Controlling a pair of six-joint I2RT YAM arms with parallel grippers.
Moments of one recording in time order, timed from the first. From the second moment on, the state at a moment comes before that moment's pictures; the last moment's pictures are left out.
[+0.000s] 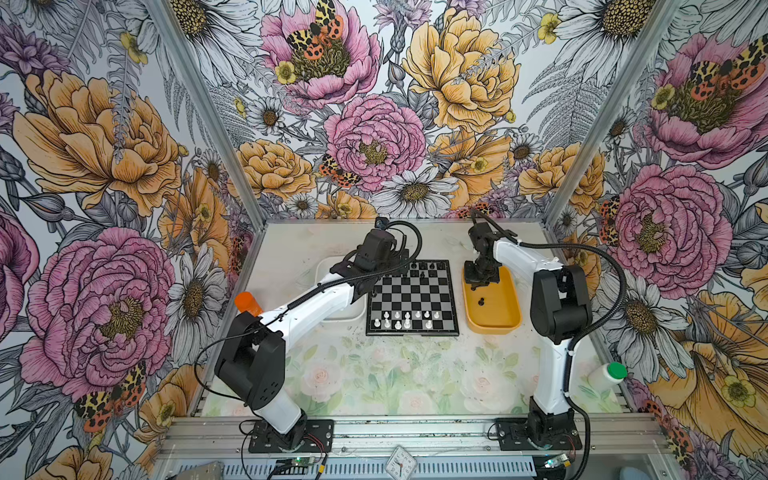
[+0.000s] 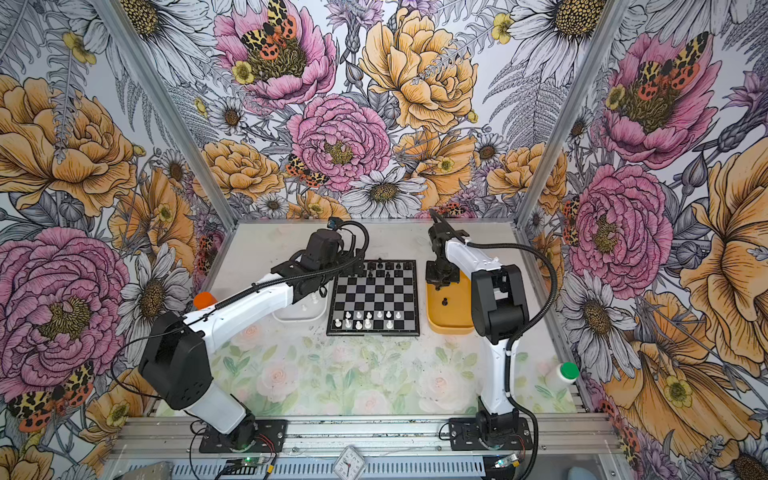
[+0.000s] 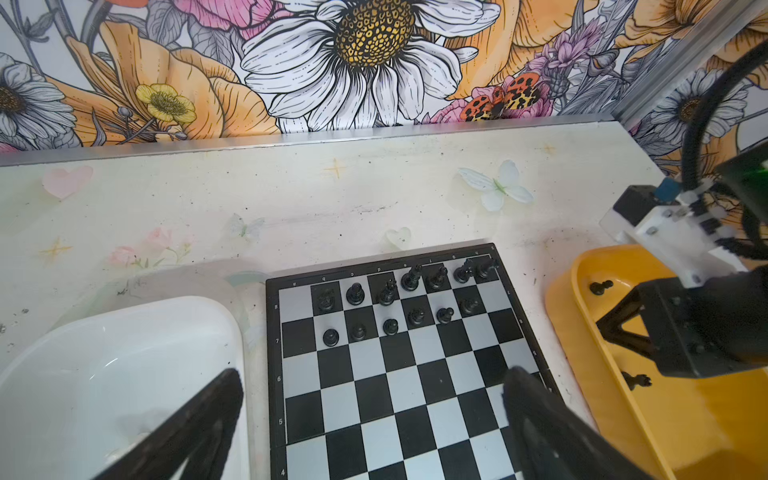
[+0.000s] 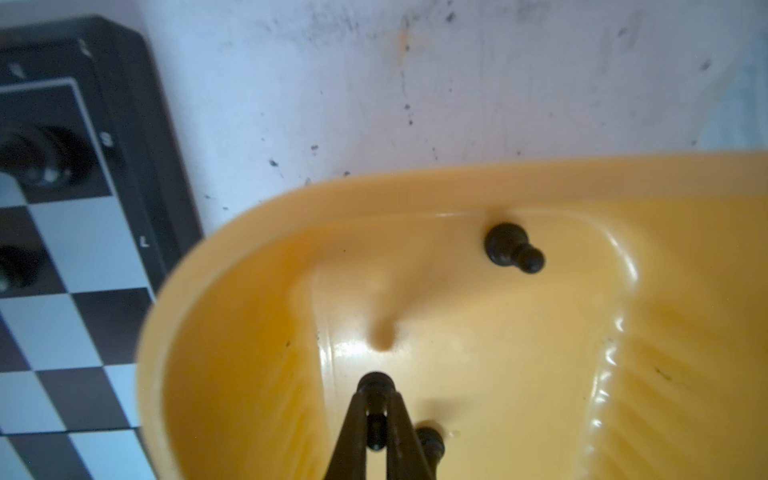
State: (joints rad) left arm -0.62 1.61 1.26 -0.24 -0.26 -0.32; right arm 0.20 2.08 1.66 -1.01 0.00 0.30
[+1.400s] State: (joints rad) left arm -0.53 1.28 0.99 -0.18 -0.33 -0.37; right arm 0.35 2.32 2.12 -1.17 0.02 0.28
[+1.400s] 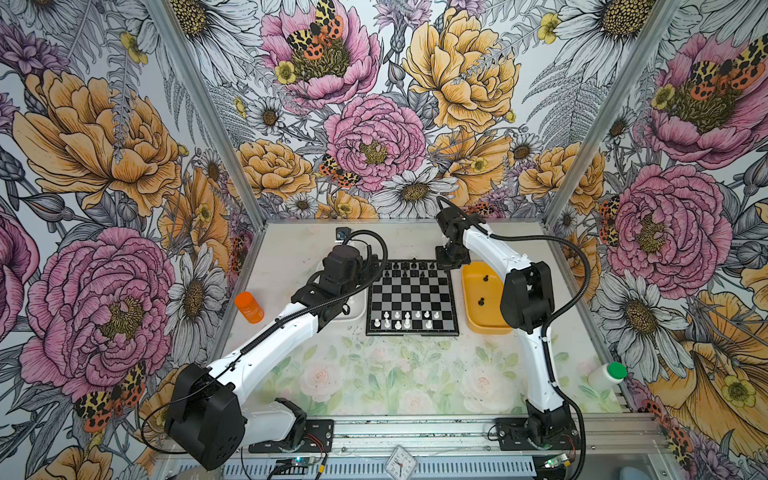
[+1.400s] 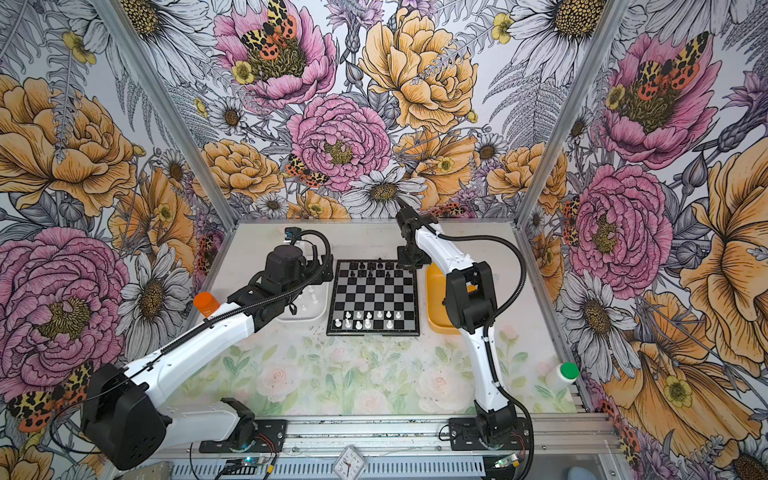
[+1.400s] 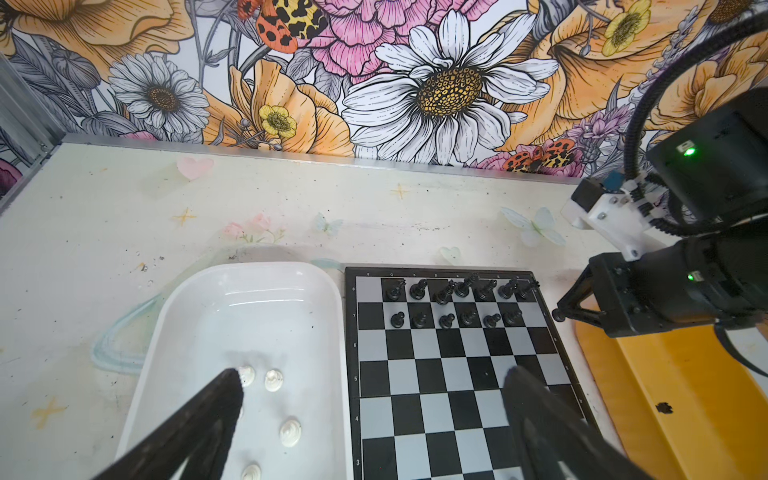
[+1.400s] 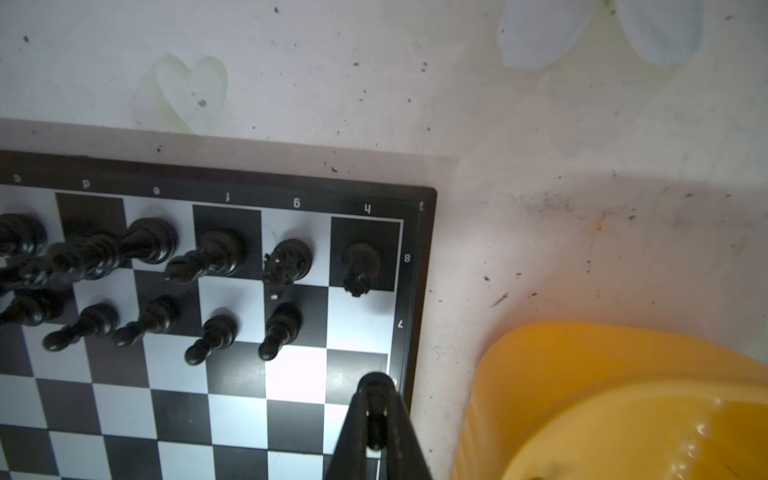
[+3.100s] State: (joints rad) left arm -0.51 1.27 0.99 -0.19 -0.33 -0.37; right arm 0.35 2.39 2.21 -1.16 -0.01 0.27
